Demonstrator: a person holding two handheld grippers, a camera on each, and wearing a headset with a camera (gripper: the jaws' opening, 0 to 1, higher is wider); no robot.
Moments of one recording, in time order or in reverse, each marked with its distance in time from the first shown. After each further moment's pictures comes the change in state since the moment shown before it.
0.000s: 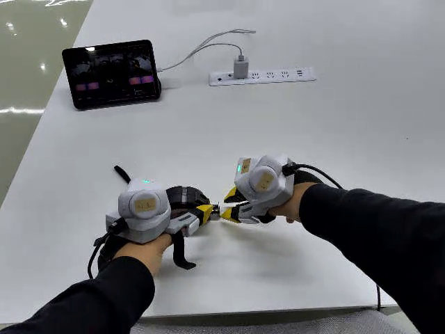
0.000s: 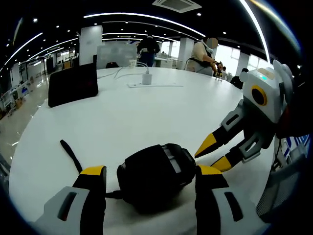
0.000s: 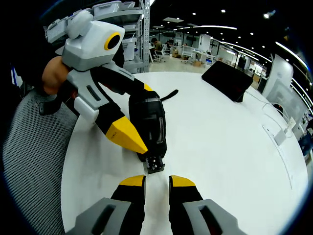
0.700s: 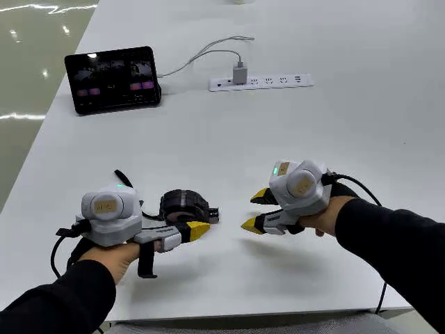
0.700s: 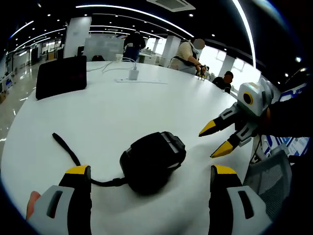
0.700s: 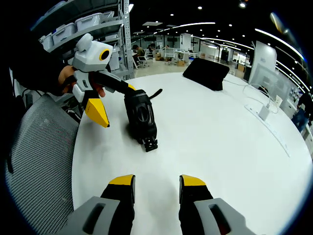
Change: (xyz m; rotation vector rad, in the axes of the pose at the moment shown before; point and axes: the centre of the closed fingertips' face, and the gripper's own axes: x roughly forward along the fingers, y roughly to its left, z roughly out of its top) left arm -0.027 -0.006 -0.010 -0.025 0.052 -0.210; right arm -0.045 -0.001 -0.029 0.156 -0.045 -0.065
